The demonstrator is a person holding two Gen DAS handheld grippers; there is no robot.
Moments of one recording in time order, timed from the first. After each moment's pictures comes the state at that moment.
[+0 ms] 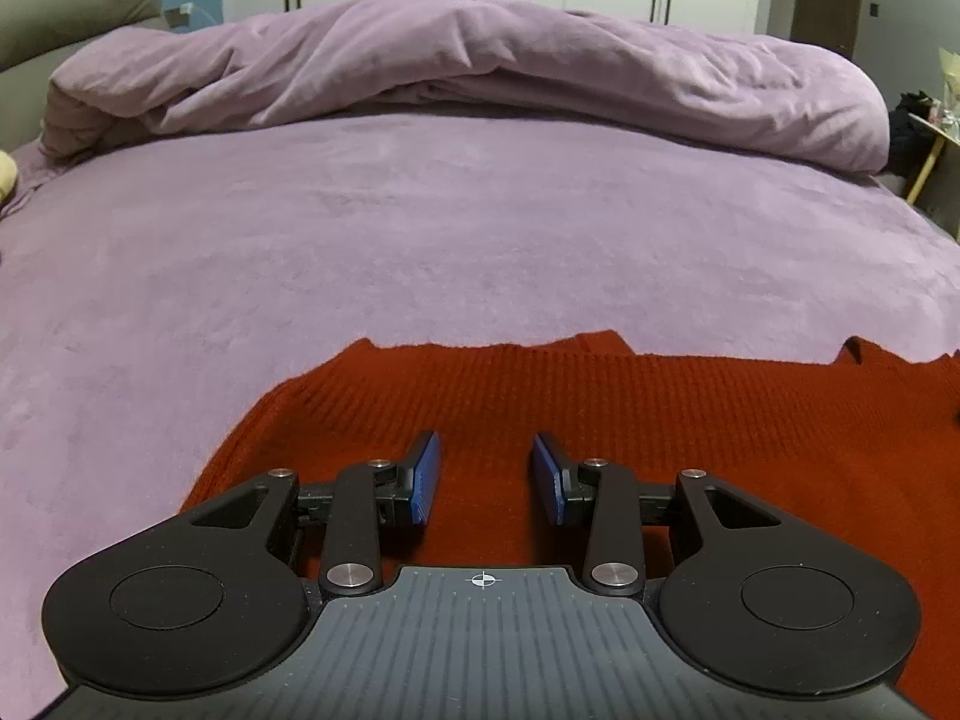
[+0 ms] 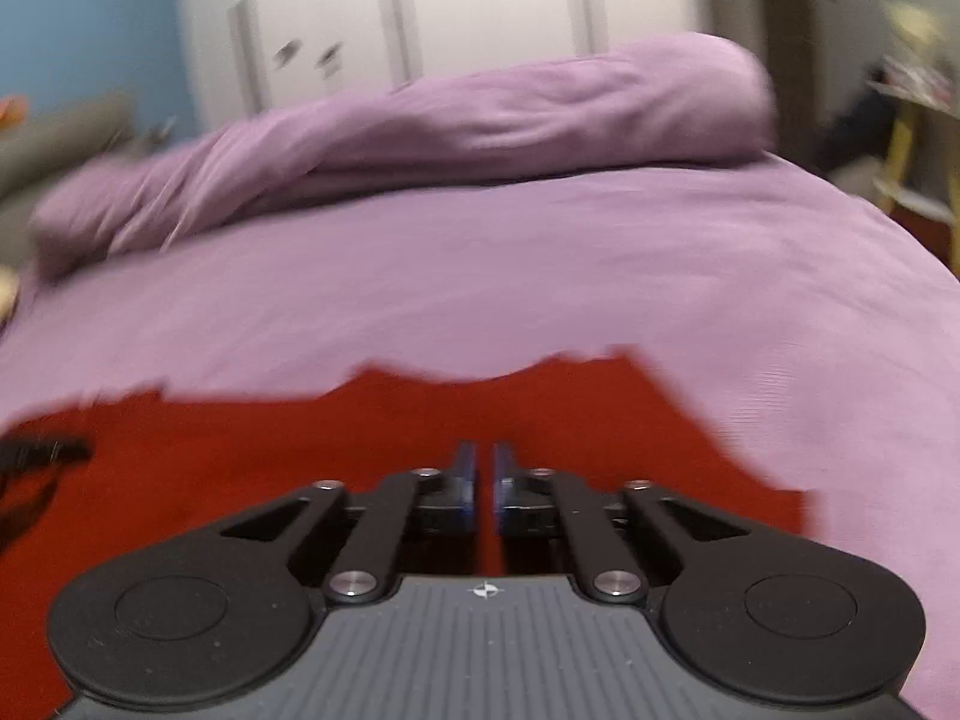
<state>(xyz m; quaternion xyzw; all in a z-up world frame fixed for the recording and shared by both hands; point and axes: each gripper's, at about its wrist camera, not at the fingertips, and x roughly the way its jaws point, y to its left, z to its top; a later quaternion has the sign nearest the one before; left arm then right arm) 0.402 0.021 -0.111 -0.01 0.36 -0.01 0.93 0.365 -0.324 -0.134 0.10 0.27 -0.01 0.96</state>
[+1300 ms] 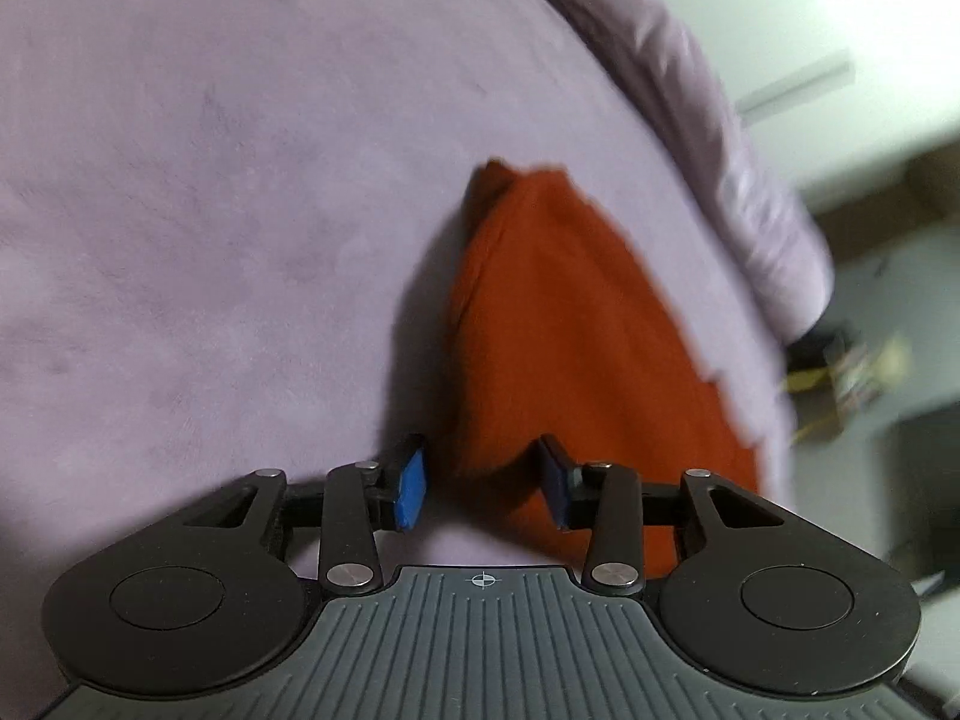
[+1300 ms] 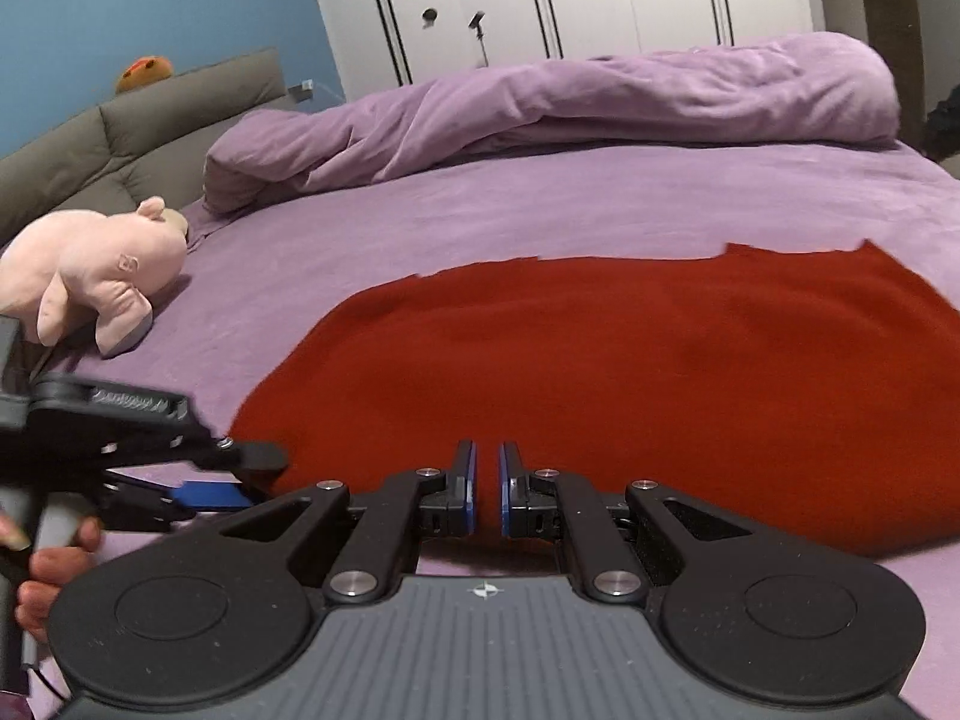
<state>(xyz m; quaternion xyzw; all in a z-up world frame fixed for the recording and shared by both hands) 0.272 0.176 -0.136 -0.43 0.43 -0.07 0.79 0.235 -0.102 -0.097 0.07 0.31 0.13 0.94</state>
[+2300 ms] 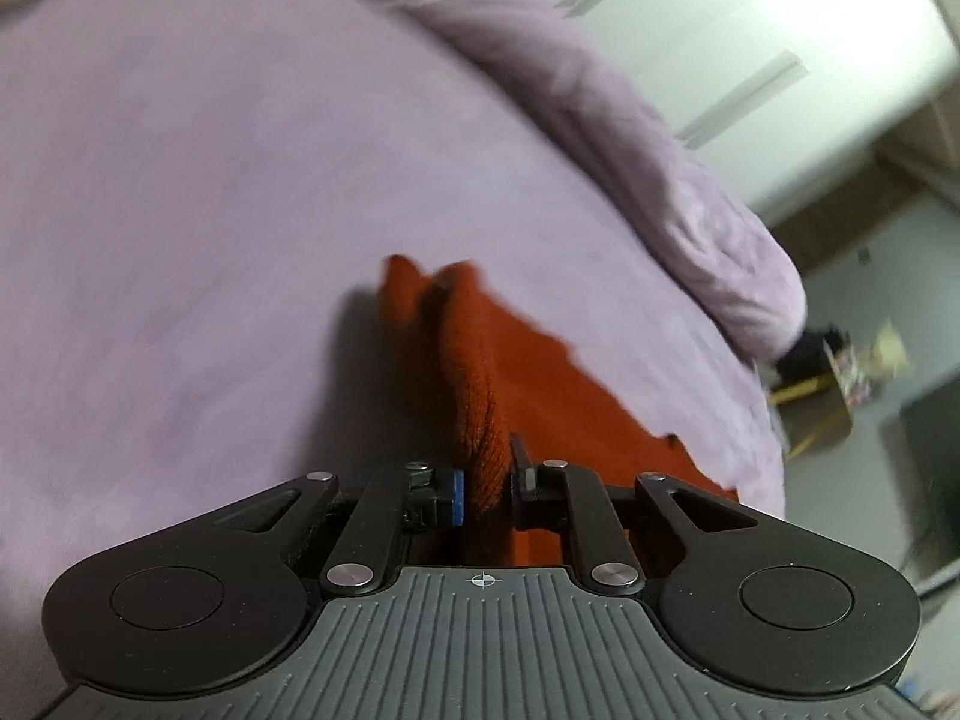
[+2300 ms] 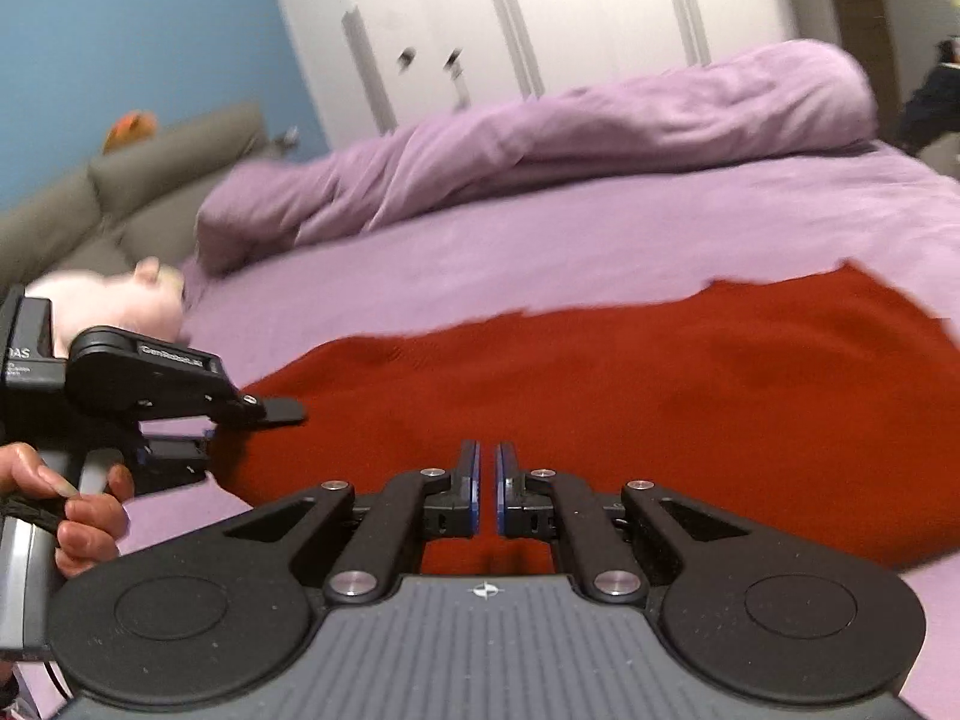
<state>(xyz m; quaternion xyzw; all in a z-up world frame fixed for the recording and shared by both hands) 0.305 0.136 -0.061 -0.32 0.38 -0.08 0.86 0.219 -0.152 -0.076 0.13 0.26 0.09 0.95</state>
